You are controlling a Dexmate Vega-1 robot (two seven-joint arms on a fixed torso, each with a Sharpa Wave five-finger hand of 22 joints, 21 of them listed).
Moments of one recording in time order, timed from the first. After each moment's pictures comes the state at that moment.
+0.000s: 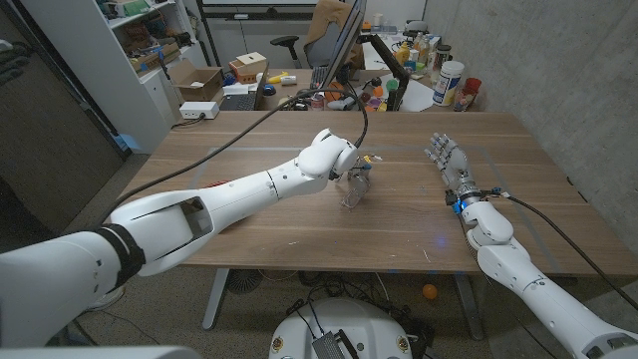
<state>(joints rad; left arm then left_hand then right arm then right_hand) 0.23 0.36 1.20 -1.56 0.99 0.39 -0.89 0.67 -0.03 0.45 -0.16 0.21 -0.02 0.05 0.25 0.20 0.04 0.10 0.44 0.27 0.41 -0.01 0.26 0.20 0.73 0.01 0.51 0.18 -0.99 -0.53 -0.29 -1.30 0.66 0.50 0.04 0.04 0.08 0.49 0.16 0.22 0.09 0.04 0.19 0.18 0.11 0.05 0.19 0.18 0.03 -0.04 0.19 0.18 0.22 -0.04 0.19 0.17</state>
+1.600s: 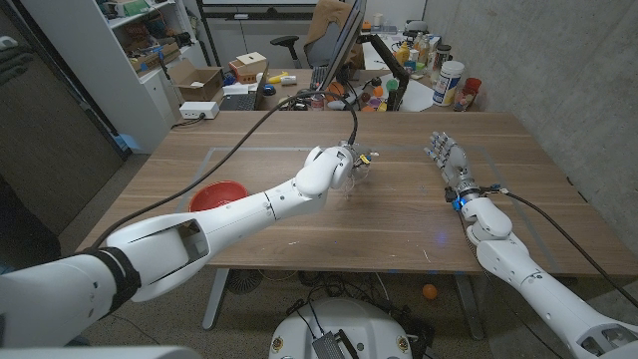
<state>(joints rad) 0.34 0.40 1.14 -1.64 1.01 0.53 -0.52 1.15 -0.02 0.54 -0.17 0.17 0.44 -0.04 0.40 0.21 0.73 0.02 0.55 0.23 1.14 -0.22 0.34 0.20 1.10 -0.20 0.80 0.20 -0.95 -0.53 -0.30 -1.26 0.65 0.48 0.05 0.04 0.08 0.49 0.16 0.22 0.09 0.04 0.19 0.18 0.11 0.05 0.19 0.18 0.04 -0.03 0.19 0.18 0.22 -0.04 0.19 0.17</state>
